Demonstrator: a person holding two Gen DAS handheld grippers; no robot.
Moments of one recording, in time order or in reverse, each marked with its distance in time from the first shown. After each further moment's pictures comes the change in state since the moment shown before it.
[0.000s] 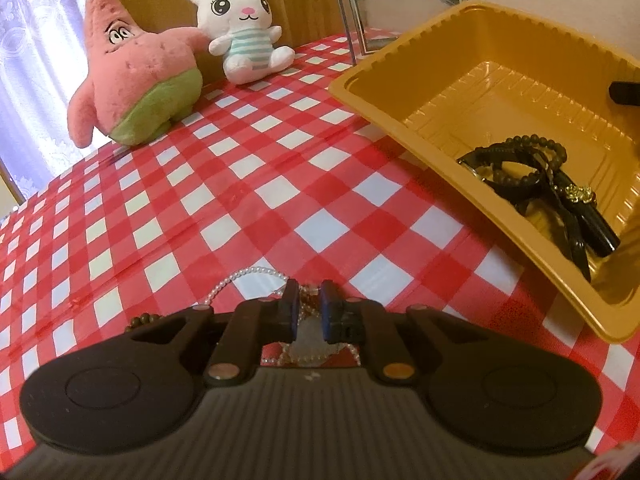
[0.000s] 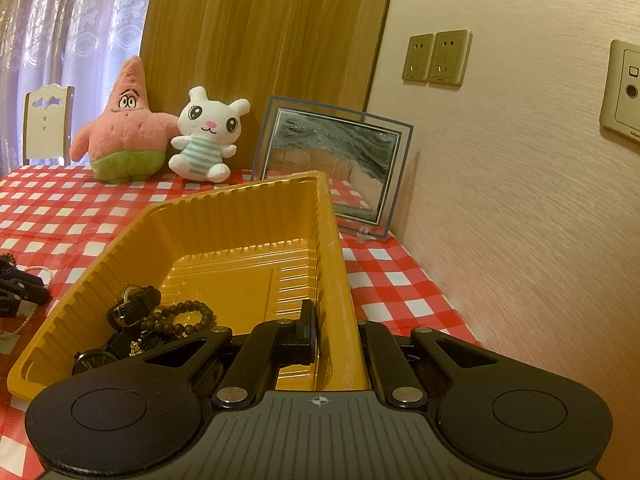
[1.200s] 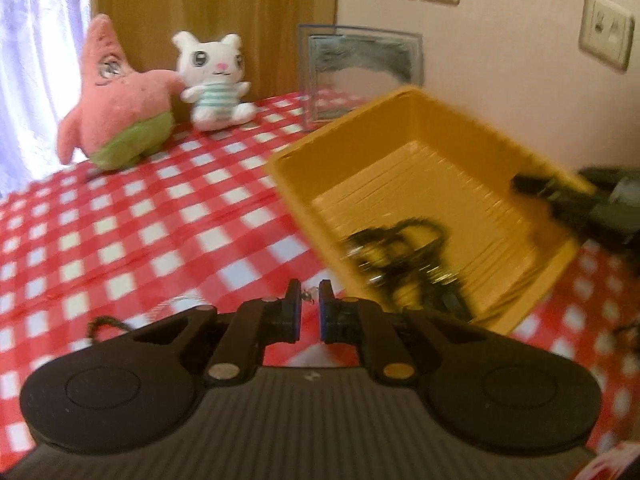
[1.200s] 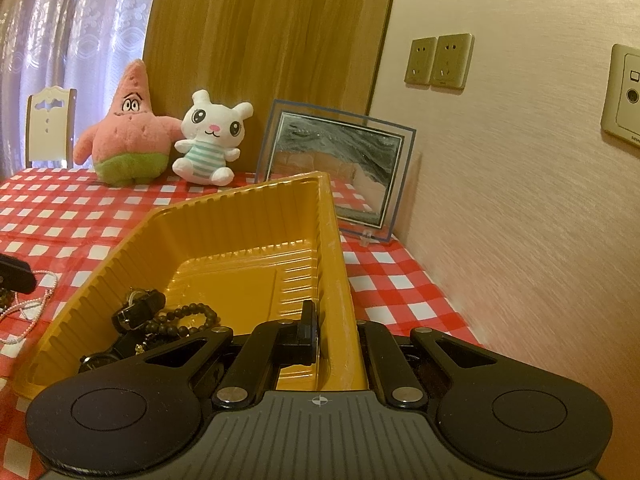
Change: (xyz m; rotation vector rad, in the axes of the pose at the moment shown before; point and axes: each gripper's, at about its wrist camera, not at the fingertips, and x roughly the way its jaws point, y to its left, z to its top) left arm -0.073 -0.032 0.024 -0.148 -0.113 -0.168; right arm -0.006 0.004 0.002 0.000 -0.007 0.008
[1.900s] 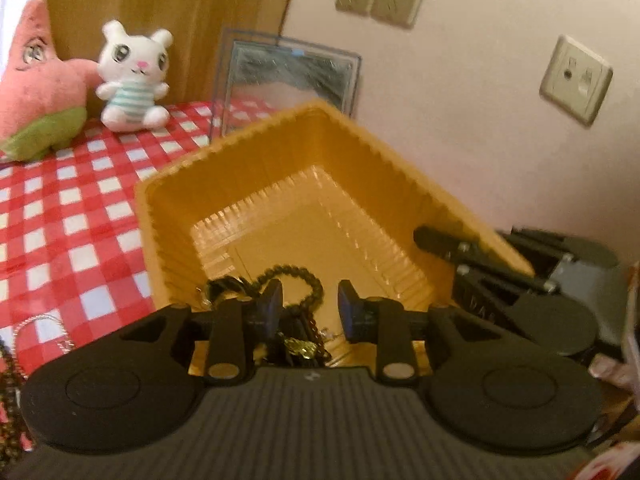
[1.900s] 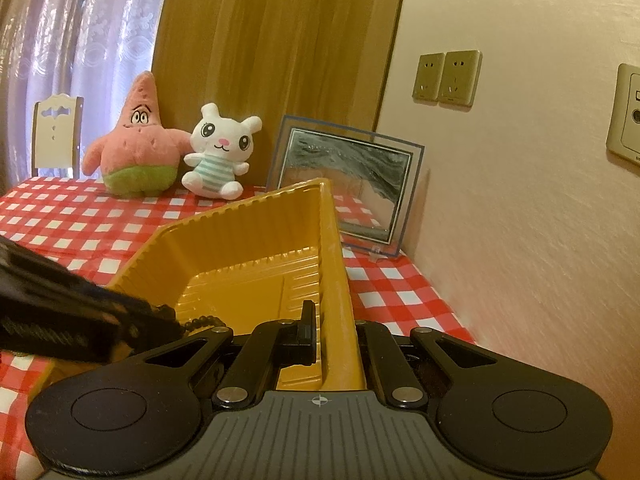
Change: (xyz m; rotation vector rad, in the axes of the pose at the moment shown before) left arm 0.026 -0.052 0.027 -0.121 -0.045 -0.181; right arm -0.003 0.005 0.009 -0.005 -0.026 0.017
